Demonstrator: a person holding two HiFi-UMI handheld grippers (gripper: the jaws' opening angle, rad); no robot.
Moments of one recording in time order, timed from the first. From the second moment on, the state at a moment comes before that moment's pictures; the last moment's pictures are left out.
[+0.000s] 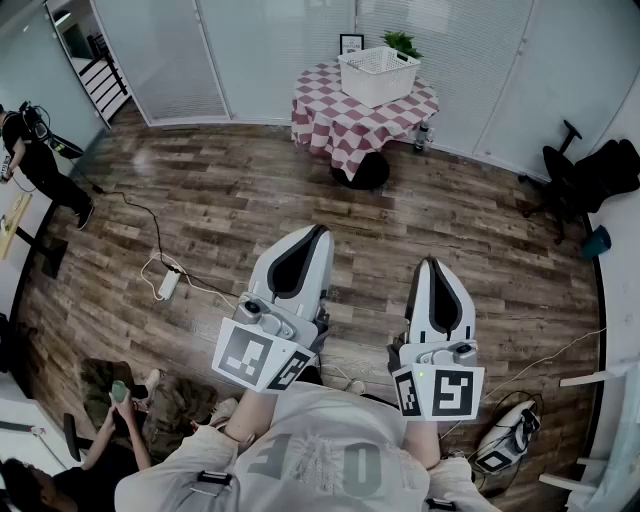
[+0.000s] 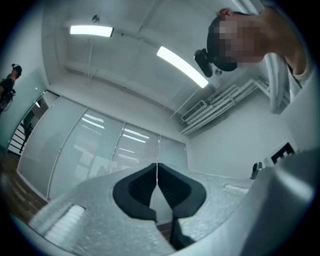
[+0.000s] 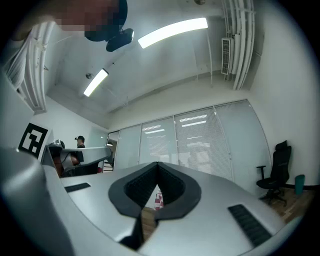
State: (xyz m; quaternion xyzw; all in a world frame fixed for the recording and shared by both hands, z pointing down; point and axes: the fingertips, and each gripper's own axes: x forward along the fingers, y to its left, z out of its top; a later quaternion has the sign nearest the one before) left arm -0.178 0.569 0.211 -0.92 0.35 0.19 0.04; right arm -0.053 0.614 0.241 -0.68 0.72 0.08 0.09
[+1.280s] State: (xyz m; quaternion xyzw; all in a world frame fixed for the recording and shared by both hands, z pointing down) left arm -0.159 0.514 0.249 -0.87 0.46 0.19 0.00; right arm 0.025 0.579 0.278 -0.64 0.76 0.02 0.12
